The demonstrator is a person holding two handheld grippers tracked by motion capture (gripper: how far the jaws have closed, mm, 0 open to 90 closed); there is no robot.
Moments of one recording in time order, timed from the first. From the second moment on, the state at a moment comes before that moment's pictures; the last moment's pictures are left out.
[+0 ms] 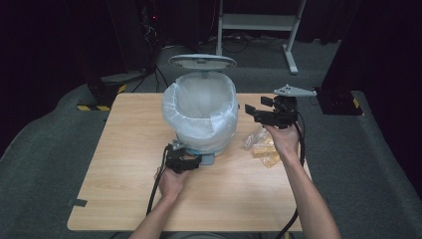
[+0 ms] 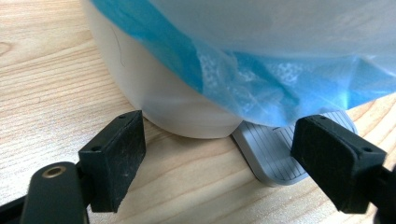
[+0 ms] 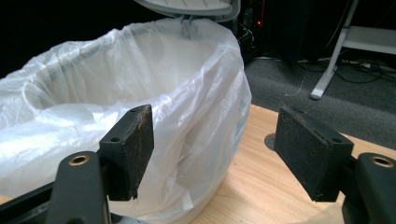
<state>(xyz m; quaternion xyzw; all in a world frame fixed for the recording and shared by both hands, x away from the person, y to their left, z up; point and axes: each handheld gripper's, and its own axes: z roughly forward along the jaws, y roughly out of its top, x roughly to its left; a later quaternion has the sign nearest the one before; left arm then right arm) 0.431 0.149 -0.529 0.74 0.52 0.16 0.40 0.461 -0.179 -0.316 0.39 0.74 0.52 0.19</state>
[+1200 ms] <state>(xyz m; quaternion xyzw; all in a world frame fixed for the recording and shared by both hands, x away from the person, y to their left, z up) 0.431 0.149 -0.529 0.74 0.51 0.17 0.40 0.449 -0.214 -0.360 0.43 0.72 0.51 0.18</state>
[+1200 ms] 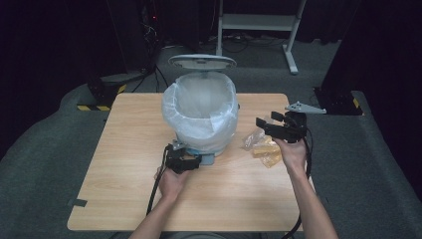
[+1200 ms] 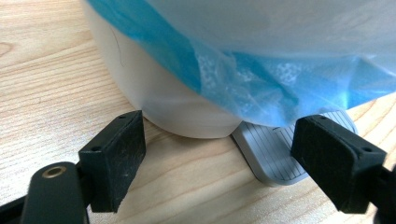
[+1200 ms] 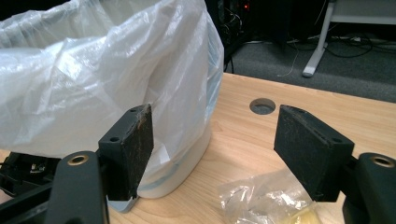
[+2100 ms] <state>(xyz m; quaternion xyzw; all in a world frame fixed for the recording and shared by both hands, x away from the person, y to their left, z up) 0.431 0.148 -0.529 0.74 0.51 0.17 0.39 0.455 -0.225 -0.410 0.46 0.73 0.47 0.17</state>
